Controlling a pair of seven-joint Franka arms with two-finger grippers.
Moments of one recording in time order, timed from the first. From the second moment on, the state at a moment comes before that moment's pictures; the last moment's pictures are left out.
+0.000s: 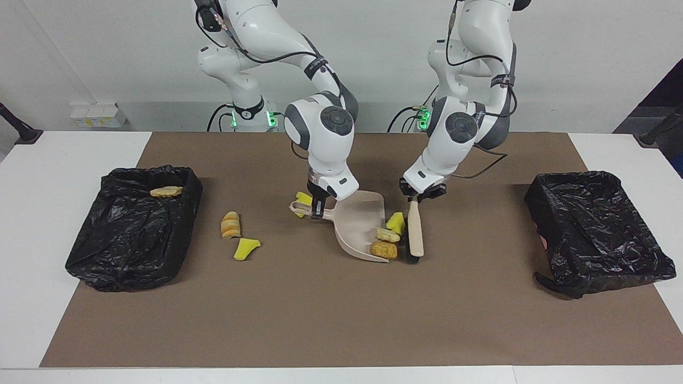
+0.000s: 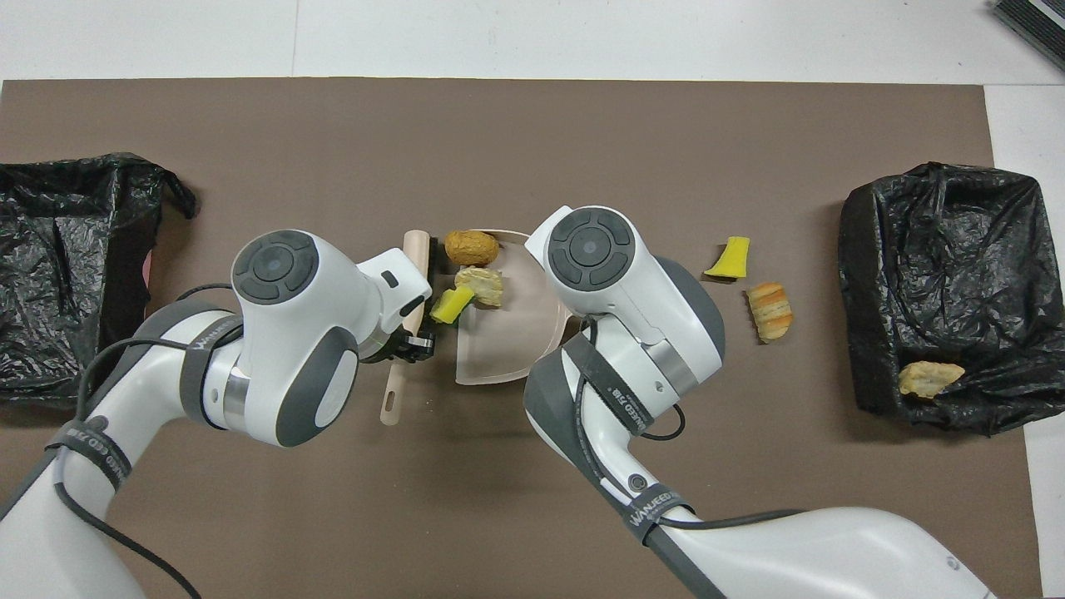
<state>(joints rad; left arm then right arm) -0.39 0.16 -0.09 -2.04 -0.16 2.12 -0.20 0.47 0.39 0.06 -1.68 -0.21 1.98 -0.89</state>
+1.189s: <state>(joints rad) -0.47 -0.07 -0.10 -1.95 -0.11 1.78 -0.54 0.36 0.37 0.06 -1.67 -0.16 2.00 -1.06</state>
